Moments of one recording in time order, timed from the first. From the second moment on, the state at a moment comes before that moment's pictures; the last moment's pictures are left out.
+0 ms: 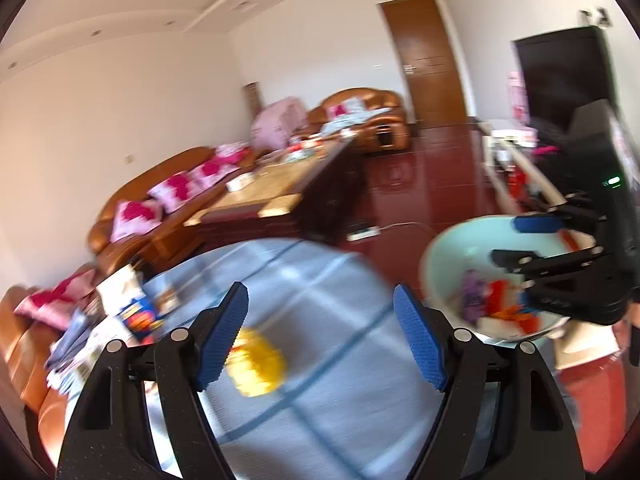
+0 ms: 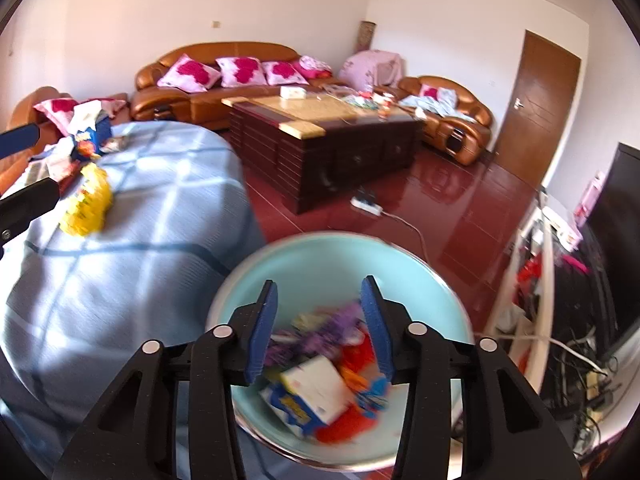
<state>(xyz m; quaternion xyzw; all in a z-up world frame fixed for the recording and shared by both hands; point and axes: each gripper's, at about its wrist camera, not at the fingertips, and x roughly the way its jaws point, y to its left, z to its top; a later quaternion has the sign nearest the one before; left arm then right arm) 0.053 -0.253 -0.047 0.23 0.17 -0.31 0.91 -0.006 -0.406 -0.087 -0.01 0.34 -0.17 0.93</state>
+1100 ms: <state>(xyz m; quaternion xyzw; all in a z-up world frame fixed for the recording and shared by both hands) 0.204 -0.081 -0.083 0.13 0.31 -0.09 0.94 0.154 -0.235 -0.111 -0.02 0.39 0.02 0.92</state>
